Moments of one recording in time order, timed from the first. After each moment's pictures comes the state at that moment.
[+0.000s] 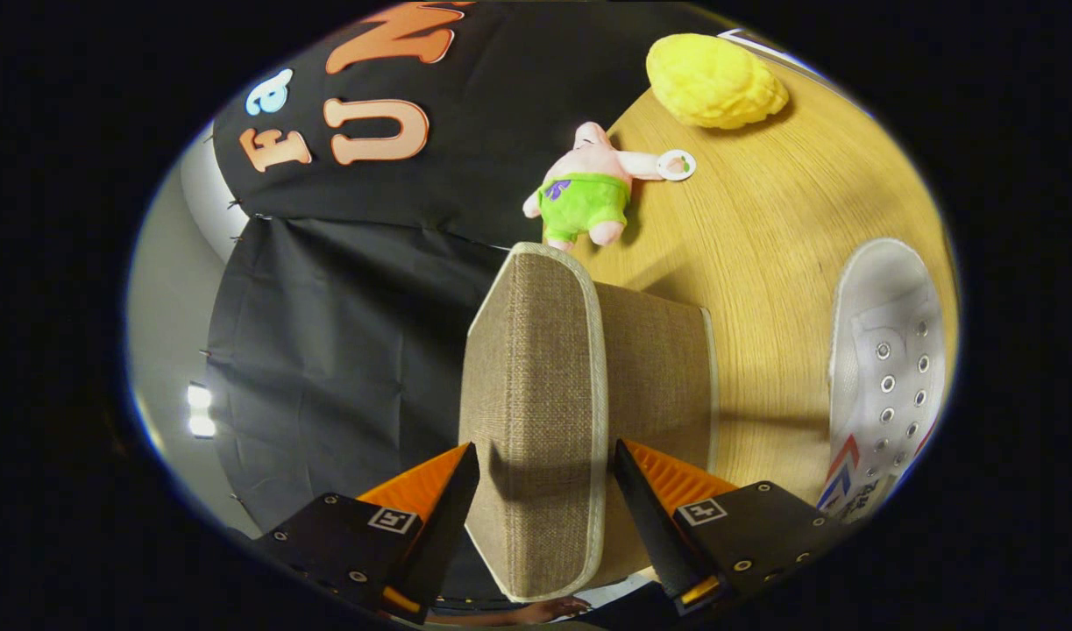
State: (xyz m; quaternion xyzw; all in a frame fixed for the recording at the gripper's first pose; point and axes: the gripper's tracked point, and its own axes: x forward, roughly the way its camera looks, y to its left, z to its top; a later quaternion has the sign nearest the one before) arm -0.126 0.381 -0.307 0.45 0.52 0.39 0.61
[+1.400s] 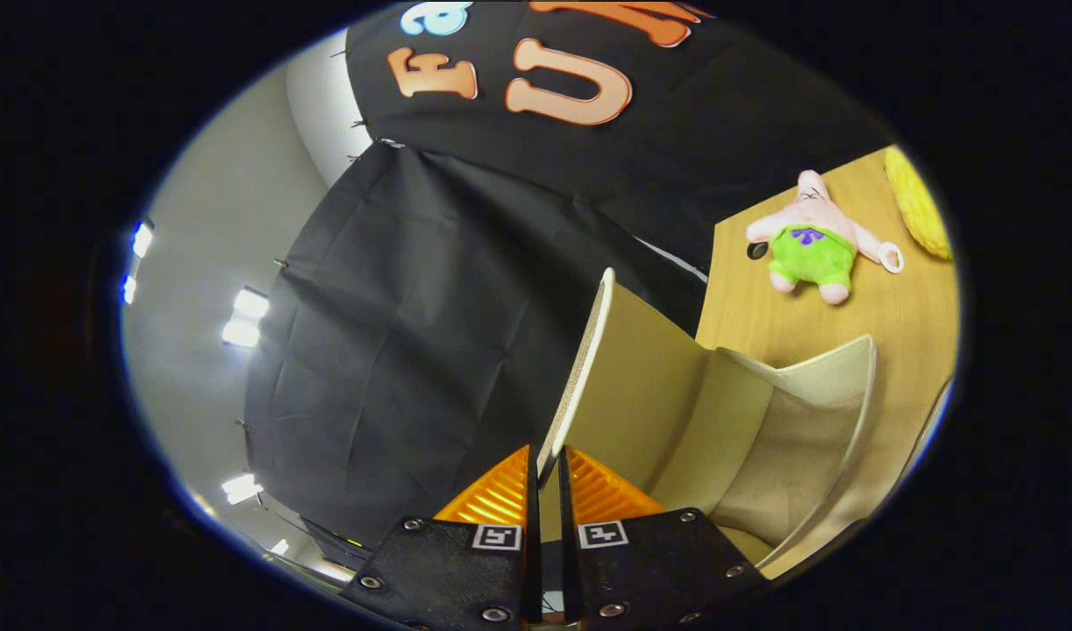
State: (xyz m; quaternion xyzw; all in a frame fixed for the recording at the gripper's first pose) arm -0.152 0.473 -0.108 0.37 0.43 0.55 0.61
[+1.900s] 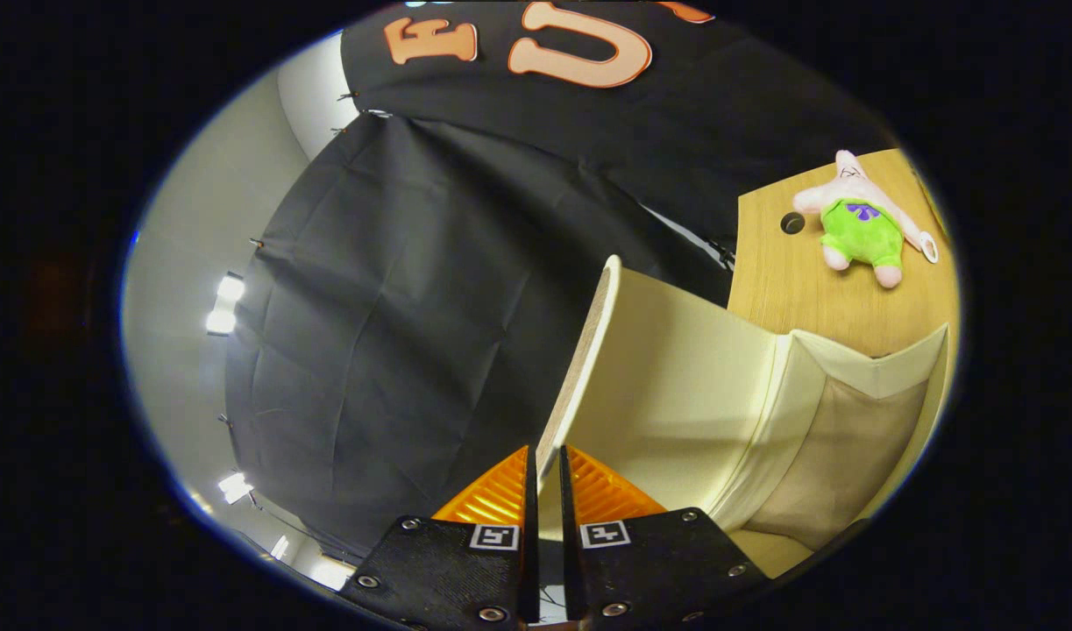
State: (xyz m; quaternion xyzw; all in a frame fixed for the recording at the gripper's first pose) arm -0.190 0.548 -0.116 0.34 0.47 0.56 0.59
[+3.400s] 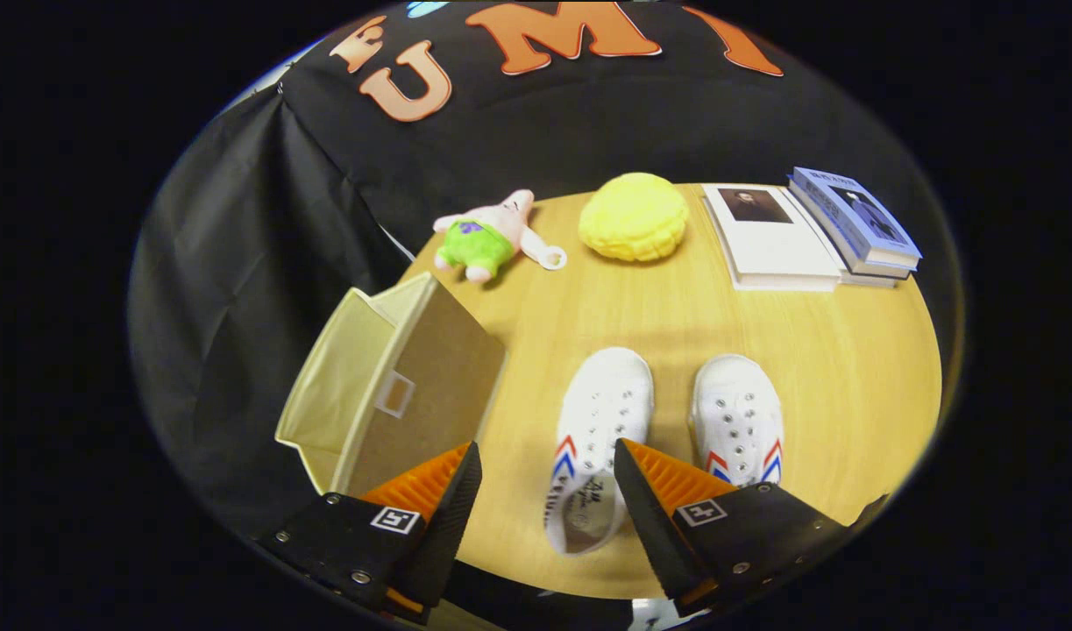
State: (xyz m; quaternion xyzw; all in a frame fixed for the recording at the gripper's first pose) arm -0.129 0.214 -0.366 0.09 0.50 0.25 0.82
